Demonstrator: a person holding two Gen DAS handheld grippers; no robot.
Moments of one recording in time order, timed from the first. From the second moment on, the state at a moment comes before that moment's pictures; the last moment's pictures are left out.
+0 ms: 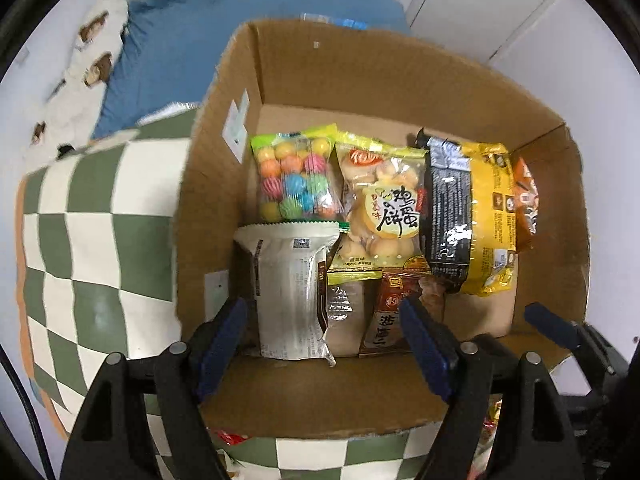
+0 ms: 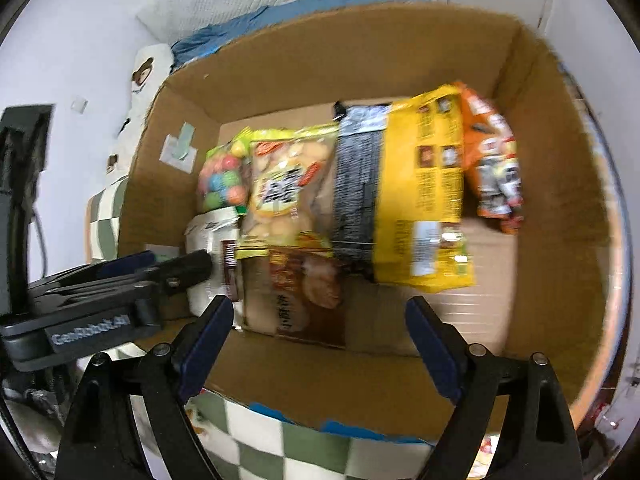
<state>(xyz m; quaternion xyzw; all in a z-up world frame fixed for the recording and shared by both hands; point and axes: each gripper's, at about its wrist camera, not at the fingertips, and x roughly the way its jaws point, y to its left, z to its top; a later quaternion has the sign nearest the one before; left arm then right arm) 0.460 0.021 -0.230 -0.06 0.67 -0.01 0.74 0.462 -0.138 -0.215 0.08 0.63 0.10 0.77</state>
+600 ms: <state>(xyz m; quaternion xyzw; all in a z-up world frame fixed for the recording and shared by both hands) 0.351 -0.010 -0.134 0.01 0.51 0.00 0.86 0.359 -0.180 -0.126 0.03 0.50 0.04 0.87</state>
